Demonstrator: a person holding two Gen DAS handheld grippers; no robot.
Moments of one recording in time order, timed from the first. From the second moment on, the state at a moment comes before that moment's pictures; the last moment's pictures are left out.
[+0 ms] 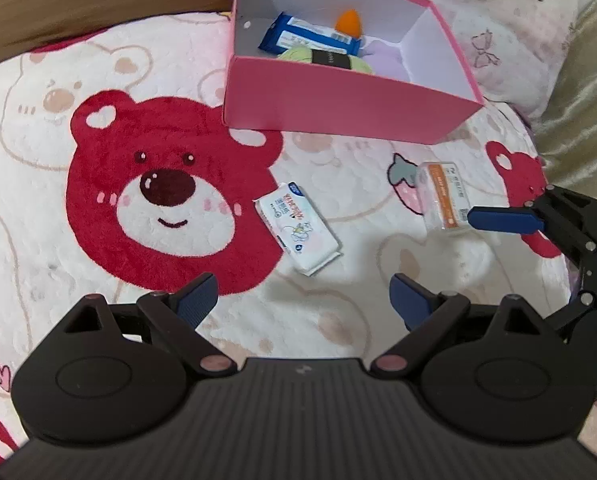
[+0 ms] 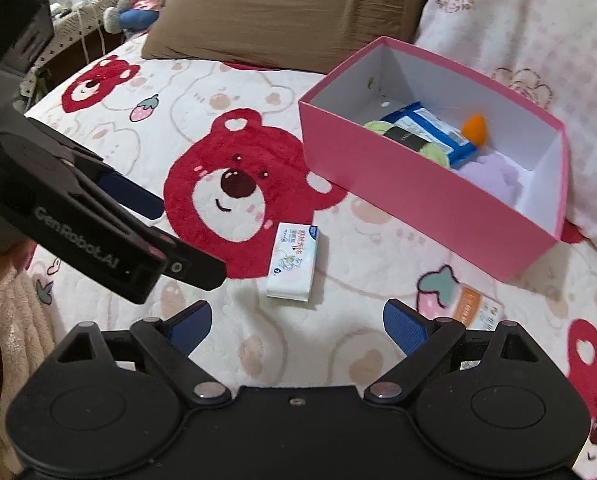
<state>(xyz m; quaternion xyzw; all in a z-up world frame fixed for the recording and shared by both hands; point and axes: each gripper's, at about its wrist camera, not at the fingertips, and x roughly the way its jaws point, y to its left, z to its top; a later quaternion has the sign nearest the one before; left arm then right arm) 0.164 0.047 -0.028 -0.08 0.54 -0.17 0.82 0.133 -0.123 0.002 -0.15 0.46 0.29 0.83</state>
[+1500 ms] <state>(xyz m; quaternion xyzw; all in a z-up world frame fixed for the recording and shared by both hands) 0.180 0.044 -0.137 -0.23 0.48 -0.13 0.84 0.178 -0.094 -0.095 -0.12 0.48 0.31 0.81</state>
